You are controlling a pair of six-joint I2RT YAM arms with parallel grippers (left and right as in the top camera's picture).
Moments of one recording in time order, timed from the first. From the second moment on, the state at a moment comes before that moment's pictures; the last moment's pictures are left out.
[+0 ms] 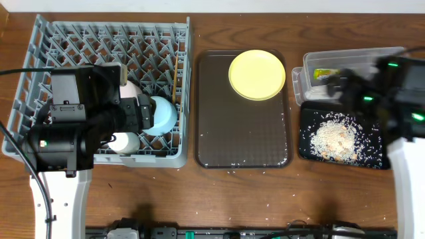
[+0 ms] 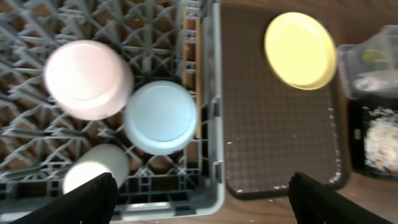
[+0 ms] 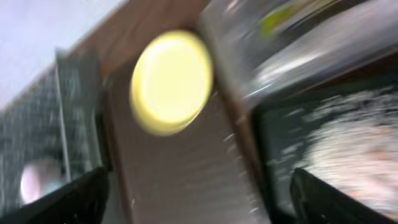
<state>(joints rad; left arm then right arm) 0.01 1.16 1.41 -1.18 0.25 -0.10 -0.08 1.30 1.24 -0.86 -0.31 0.52</state>
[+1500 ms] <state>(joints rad) -0.04 1.27 1.41 -1.06 0.79 -0.10 0.26 1.27 1.18 -0.54 -0.49 0.25</state>
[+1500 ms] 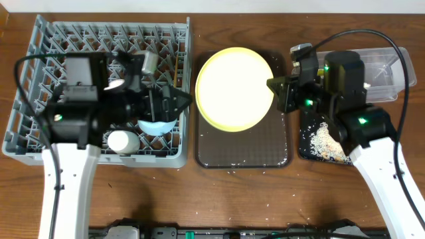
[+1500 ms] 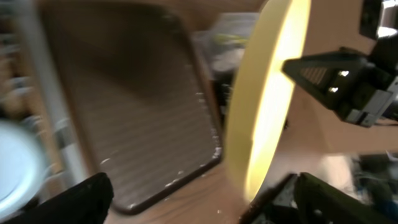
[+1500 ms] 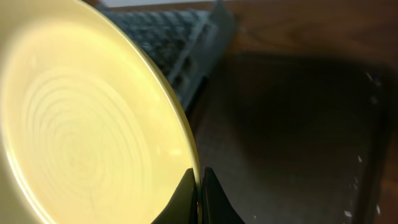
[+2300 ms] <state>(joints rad) -0.22 1.20 1.41 -0.94 -0.17 -0.09 0.11 1.17 1.18 -0.62 -0.36 0.19</state>
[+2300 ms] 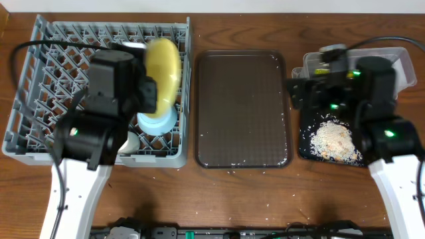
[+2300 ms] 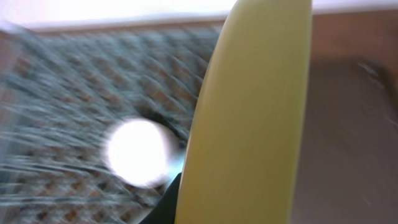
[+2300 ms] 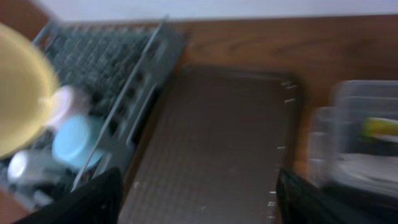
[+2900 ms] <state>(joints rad) -0.25 1.76 1.42 -0.41 -0.55 0.09 0.02 1.15 1.18 -0.73 -0.32 0.25</state>
